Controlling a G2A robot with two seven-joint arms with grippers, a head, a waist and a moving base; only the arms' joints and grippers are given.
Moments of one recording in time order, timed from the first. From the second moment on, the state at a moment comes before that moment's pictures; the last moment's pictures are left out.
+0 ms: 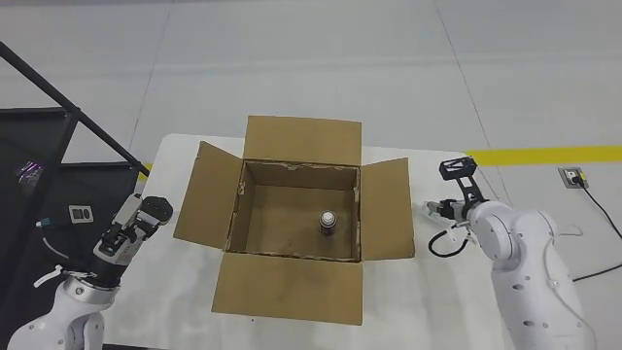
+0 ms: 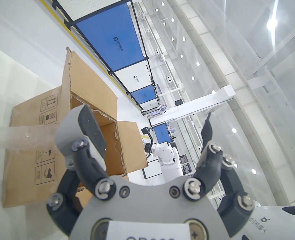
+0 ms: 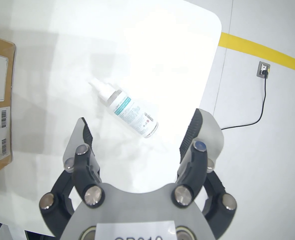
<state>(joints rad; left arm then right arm) 1.44 -1.19 -1.89 -1.80 -0.35 -0.37 -0.65 -0.90 -1.29 1.53 -1.53 -1.39 -0.14 1.08</state>
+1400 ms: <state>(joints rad) 1.50 -1.18 -1.88 -1.80 -0.32 -0.37 -0.60 -0.52 -1.41 0.80 -1.39 -1.09 -0.27 1.18</state>
